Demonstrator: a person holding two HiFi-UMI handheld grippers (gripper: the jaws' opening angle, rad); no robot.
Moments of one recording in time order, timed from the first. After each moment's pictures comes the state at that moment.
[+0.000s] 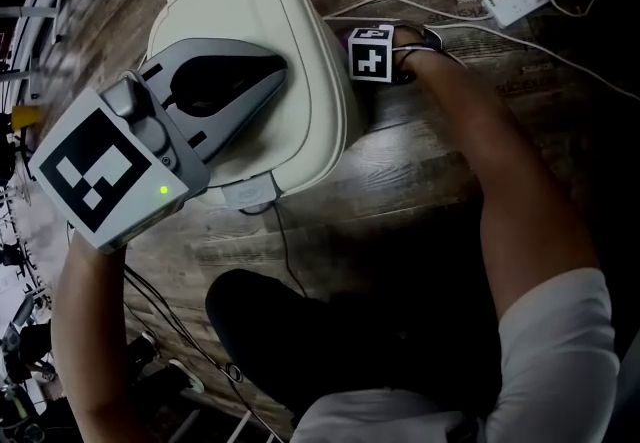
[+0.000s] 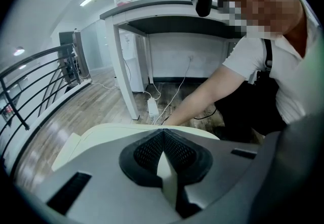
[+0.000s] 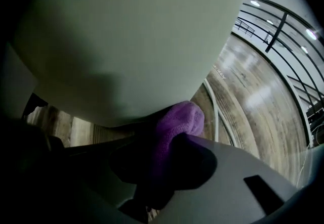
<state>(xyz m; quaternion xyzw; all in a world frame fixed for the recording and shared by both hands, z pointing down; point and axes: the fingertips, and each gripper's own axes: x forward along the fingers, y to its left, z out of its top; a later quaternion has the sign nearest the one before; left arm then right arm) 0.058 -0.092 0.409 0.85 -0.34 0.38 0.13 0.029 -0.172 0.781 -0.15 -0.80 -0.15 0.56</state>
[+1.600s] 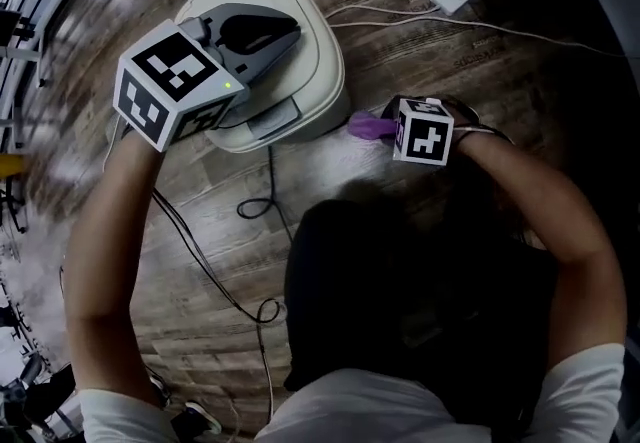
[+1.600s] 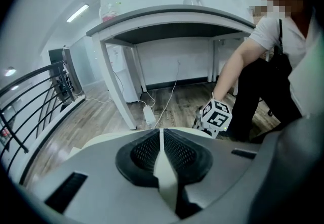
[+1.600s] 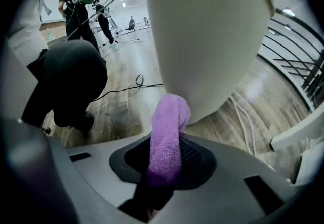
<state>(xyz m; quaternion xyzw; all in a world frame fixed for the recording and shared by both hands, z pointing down) 0.066 -0.084 0.405 0.89 -0.29 0.36 0.04 0.162 0.010 0.652 -0.14 -0.84 -0.04 0.53</state>
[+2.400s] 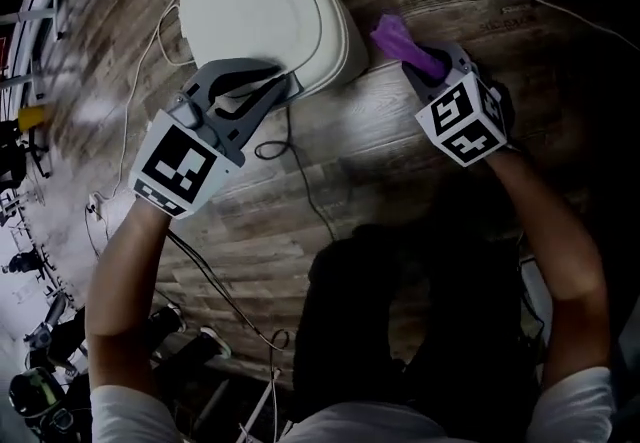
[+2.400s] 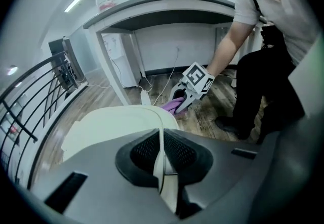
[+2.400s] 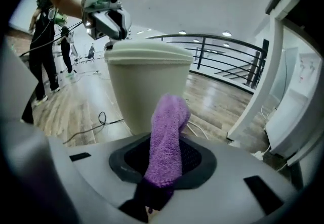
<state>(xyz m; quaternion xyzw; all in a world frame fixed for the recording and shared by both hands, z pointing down) 0.059 -0.004 0.410 0.85 -0.31 0.43 0.06 0.173 -0.071 0.543 0.14 -0.92 -0.01 0.38</state>
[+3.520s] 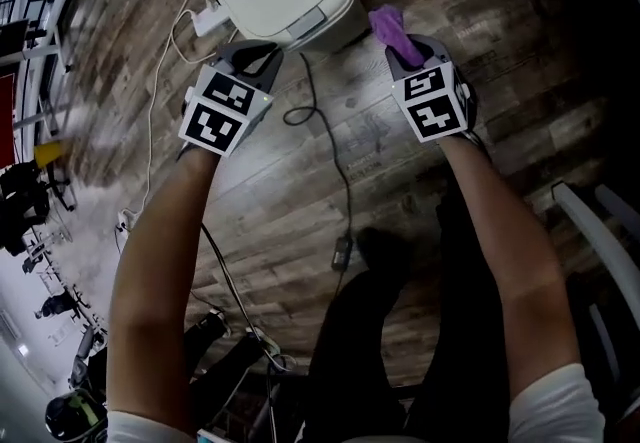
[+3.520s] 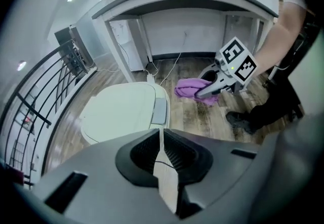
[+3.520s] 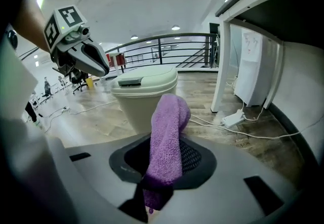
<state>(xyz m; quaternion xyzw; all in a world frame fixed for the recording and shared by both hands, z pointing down) 0.014 0.067 0.404 0.78 -0.35 0.50 0.12 0.173 0.040 0.477 0.34 -0.87 0.16 0.33</state>
